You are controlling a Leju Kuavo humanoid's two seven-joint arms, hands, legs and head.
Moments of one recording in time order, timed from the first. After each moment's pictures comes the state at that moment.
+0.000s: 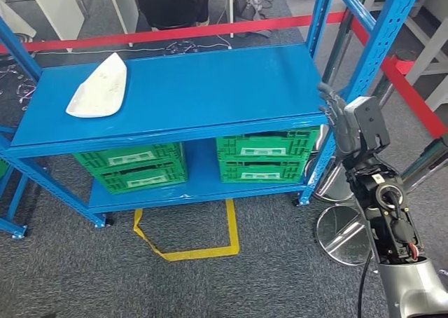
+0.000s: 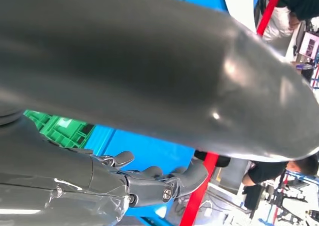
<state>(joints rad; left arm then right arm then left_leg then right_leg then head) -0.17 0.21 -0.52 -0.19 0.70 0.06 -0.20 -0.24 -0.28 0.00 -1.62 -0.01 0.12 0.01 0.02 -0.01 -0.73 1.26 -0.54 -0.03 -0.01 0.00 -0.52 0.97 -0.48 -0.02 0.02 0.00</state>
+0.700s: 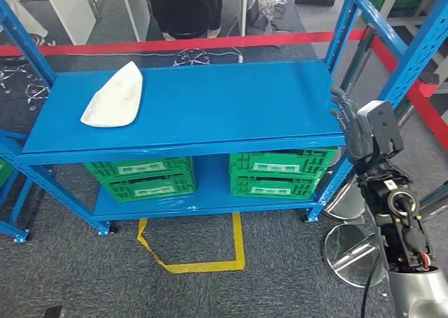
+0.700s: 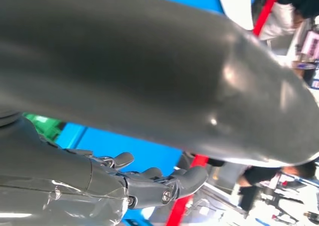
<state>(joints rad) -0.17 0.20 -0.52 -0.19 0.70 0.06 -0.20 -0.24 -0.28 -0.01 -1.63 -0.01 0.12 0.02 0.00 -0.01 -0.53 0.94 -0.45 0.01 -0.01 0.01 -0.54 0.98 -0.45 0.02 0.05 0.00</state>
